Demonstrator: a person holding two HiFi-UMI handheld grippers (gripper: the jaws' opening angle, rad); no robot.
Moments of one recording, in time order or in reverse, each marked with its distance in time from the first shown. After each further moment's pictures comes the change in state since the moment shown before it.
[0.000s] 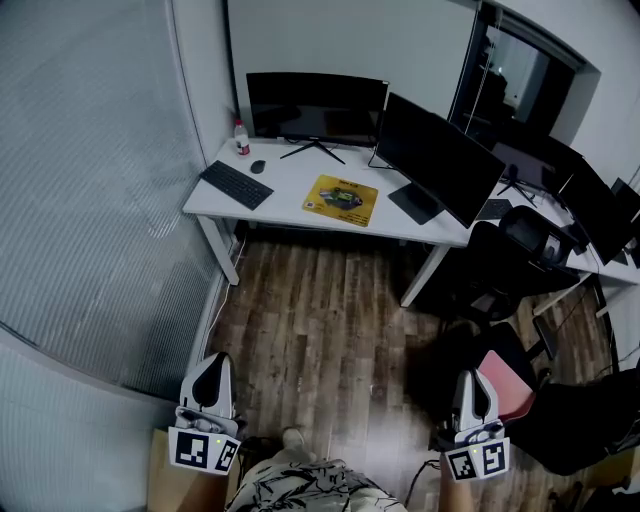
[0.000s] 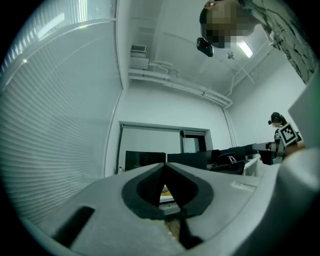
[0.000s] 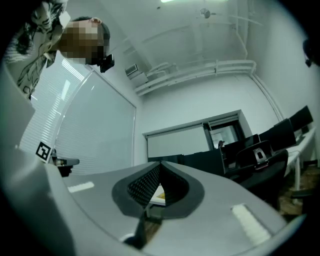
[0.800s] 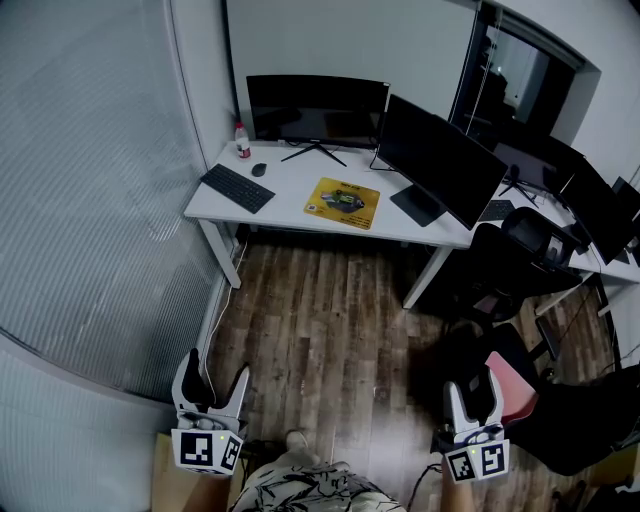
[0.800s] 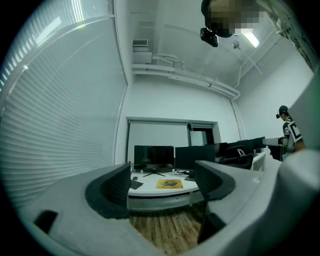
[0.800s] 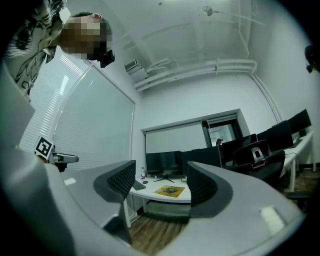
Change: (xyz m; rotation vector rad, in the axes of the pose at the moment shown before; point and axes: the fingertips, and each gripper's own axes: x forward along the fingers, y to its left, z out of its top) left arm 0.006 0.024 -0.013 0.020 0.076 0.092; right arm 0.005 -0.001 -0.014 -0.022 0.040 -0.028
